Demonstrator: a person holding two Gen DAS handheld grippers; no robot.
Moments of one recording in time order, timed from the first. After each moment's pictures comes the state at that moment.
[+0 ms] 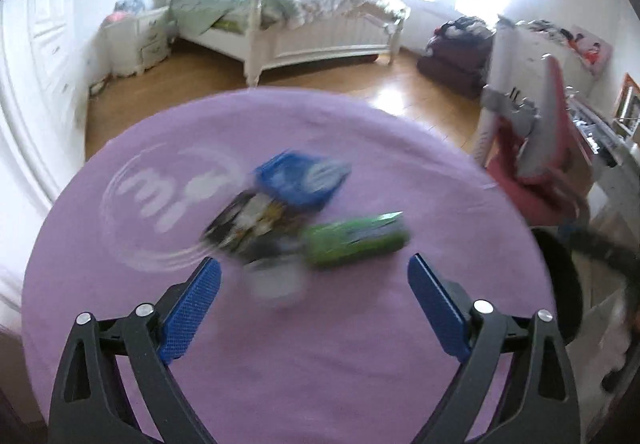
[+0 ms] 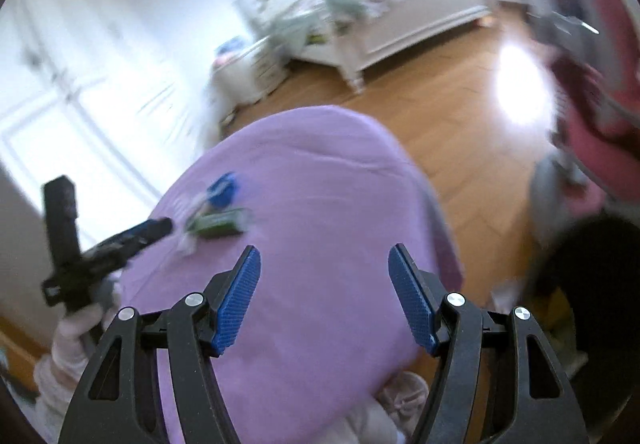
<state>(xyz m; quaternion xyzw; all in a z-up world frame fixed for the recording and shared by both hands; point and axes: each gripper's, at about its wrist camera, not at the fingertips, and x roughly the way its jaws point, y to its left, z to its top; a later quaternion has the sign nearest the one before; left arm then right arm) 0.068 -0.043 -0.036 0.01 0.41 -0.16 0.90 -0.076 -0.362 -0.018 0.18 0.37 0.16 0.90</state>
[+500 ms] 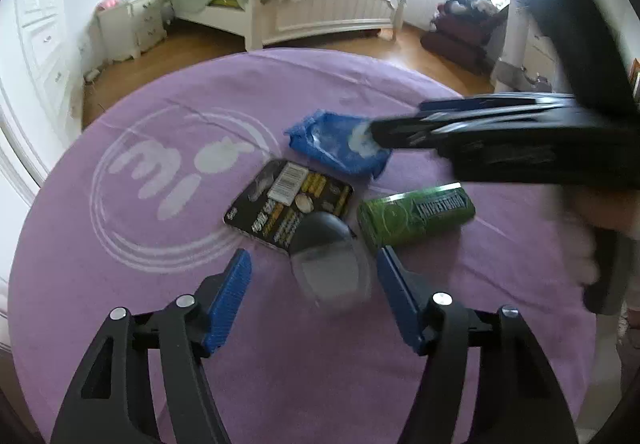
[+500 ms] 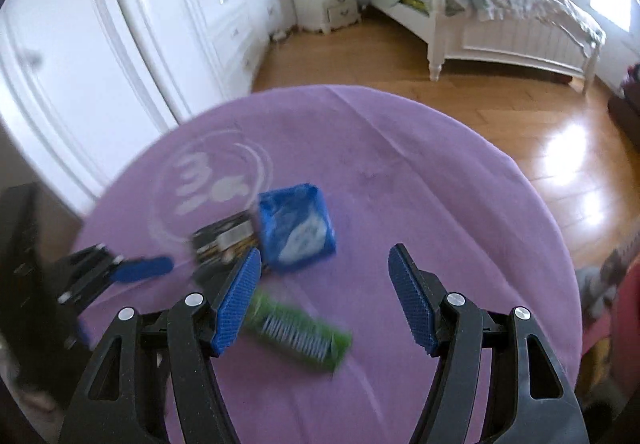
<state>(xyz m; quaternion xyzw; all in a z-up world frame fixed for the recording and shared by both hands) 0.089 -0.025 -0.067 0.03 0.44 -0.16 0.88 0.111 -0.182 -0.024 -0.04 0.45 0.21 0.87</state>
